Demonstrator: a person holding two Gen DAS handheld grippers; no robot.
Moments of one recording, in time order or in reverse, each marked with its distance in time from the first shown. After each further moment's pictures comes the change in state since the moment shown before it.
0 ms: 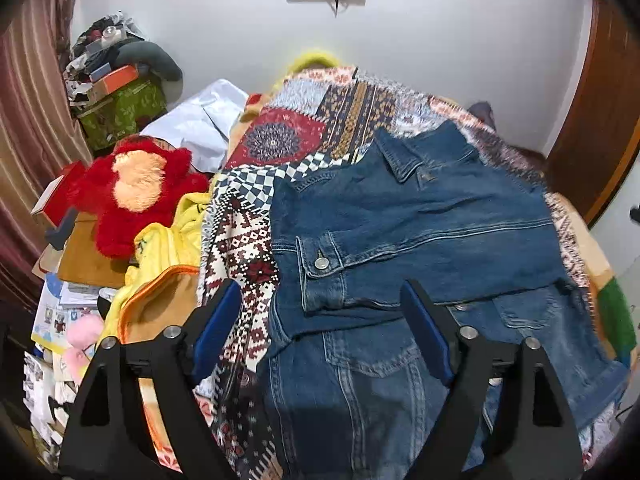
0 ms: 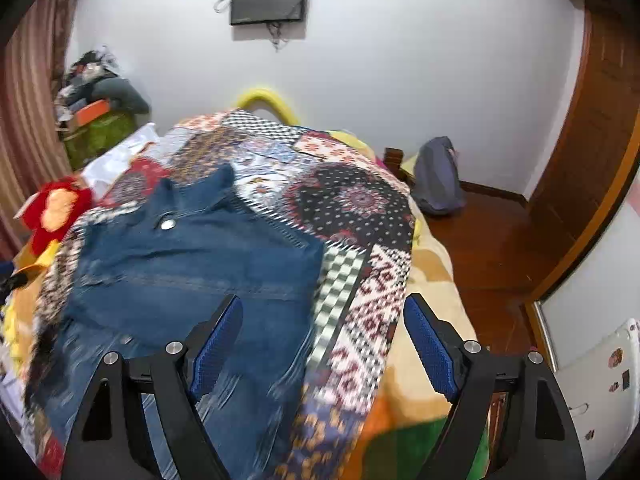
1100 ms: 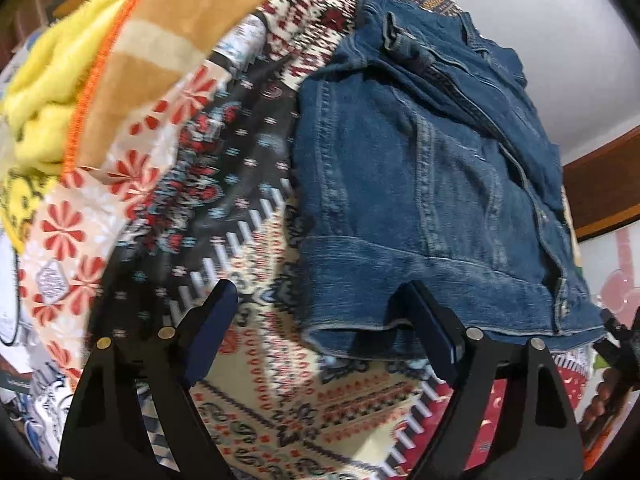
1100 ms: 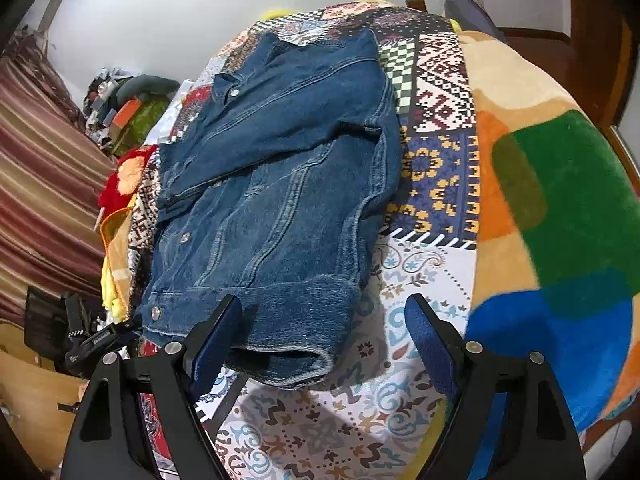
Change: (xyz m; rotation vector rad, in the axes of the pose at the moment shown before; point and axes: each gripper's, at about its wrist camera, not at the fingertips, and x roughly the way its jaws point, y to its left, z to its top) left arm 0.036 0.065 -0.207 -0.441 0.365 -0.213; right arm -0.012 0.029 -0.185 0.367 0.307 0.348
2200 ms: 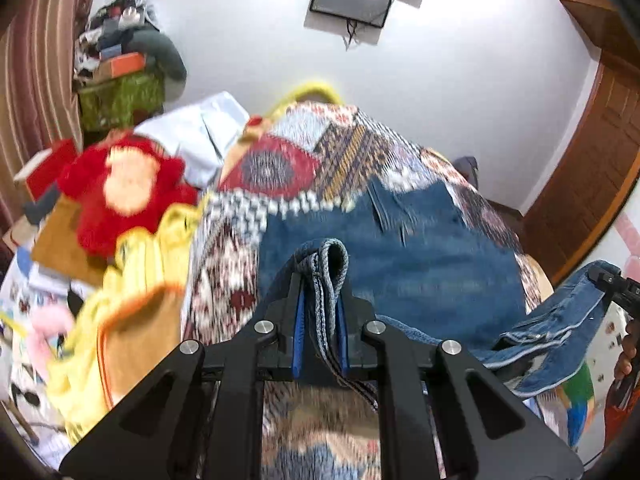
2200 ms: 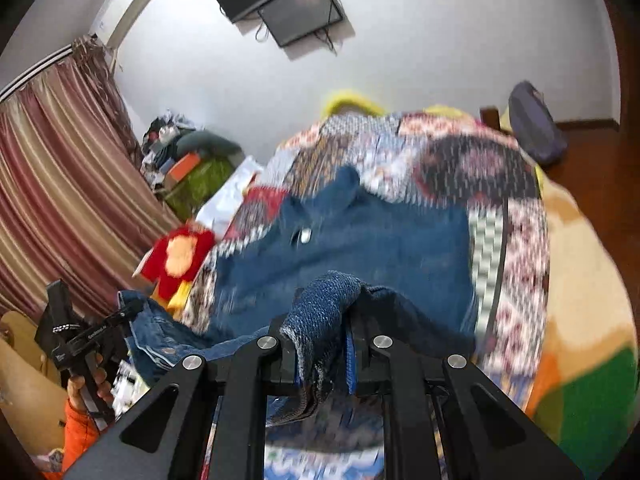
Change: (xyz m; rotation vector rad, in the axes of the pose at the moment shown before) left arm -0.095 -0.143 0.172 0.318 -0.468 0.051; right arm -0.019 0.070 0.187 -0.187 -0.291 0.133
